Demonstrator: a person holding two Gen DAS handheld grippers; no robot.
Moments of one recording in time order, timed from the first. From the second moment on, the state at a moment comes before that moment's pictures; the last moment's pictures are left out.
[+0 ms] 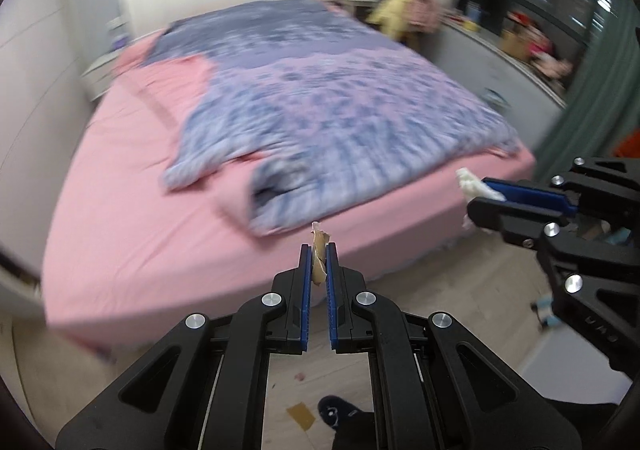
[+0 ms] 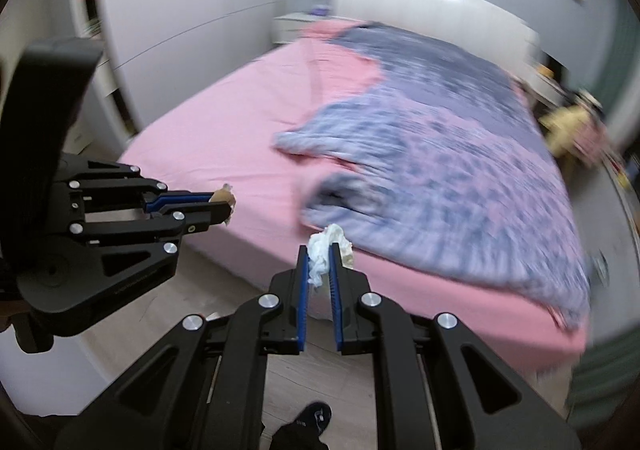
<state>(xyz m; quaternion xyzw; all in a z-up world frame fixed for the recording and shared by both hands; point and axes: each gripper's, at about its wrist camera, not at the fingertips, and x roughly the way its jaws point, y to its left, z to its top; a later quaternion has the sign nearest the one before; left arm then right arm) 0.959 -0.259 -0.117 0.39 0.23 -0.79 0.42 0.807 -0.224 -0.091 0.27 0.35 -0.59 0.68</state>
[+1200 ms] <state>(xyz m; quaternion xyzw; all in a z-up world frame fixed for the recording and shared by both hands) 0.297 -0.105 -0.133 0.45 0.00 -0.89 -0.02 0.268 0.044 -0.131 0.44 0.12 -0.86 0.24</state>
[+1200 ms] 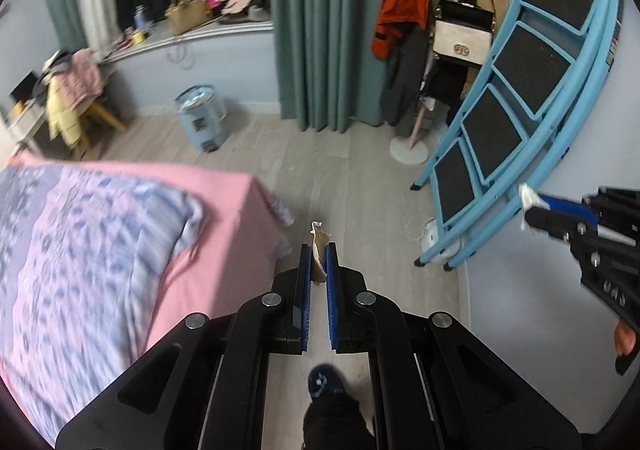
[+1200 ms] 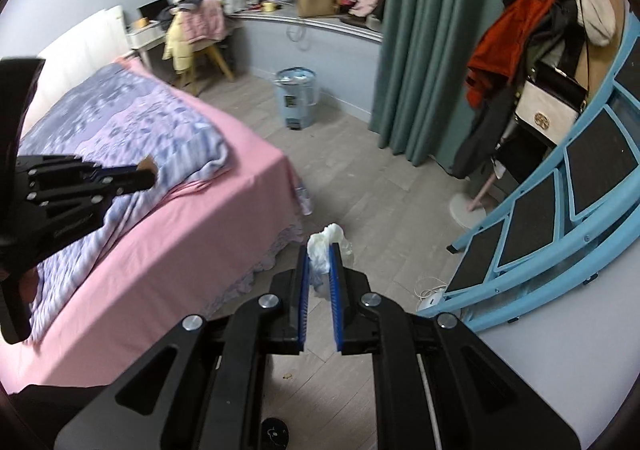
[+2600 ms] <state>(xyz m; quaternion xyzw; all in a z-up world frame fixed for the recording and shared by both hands) -0.323 -0.235 -0.120 0.45 0.02 -0.89 0.03 -0.336 -0.121 -0.104 0.41 0.16 -0.83 0.35</state>
